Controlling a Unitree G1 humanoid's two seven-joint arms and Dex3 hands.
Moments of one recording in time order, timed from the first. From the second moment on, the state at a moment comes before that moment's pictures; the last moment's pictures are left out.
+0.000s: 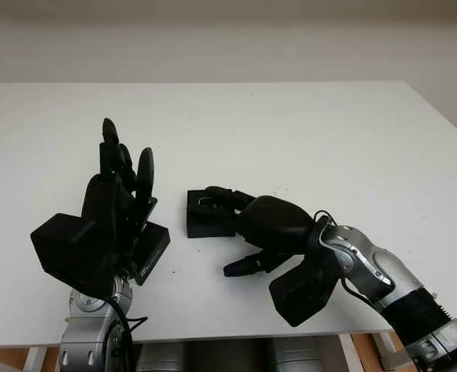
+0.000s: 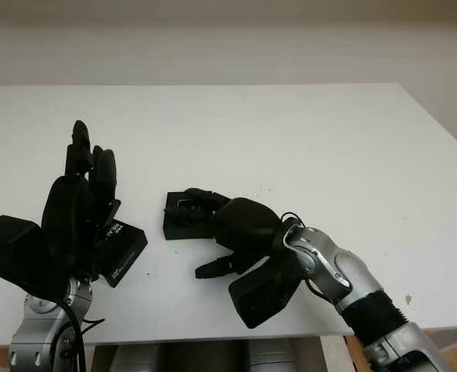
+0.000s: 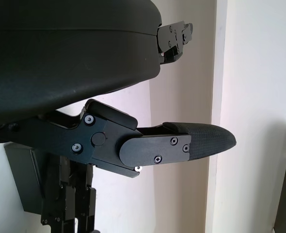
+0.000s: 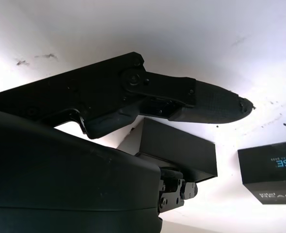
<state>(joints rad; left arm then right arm) 0.00 0.00 0.08 -0.43 -0.05 0.26 0.05 -0.46 -0.51 0.46 0.22 -0.76 -0.47 0.32</state>
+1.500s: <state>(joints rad) -0.01 0.98 0.27 -0.51 0.08 0.26 -0.72 -0.47 -0.29 -0.03 0.03 0.09 0.20 0.37</state>
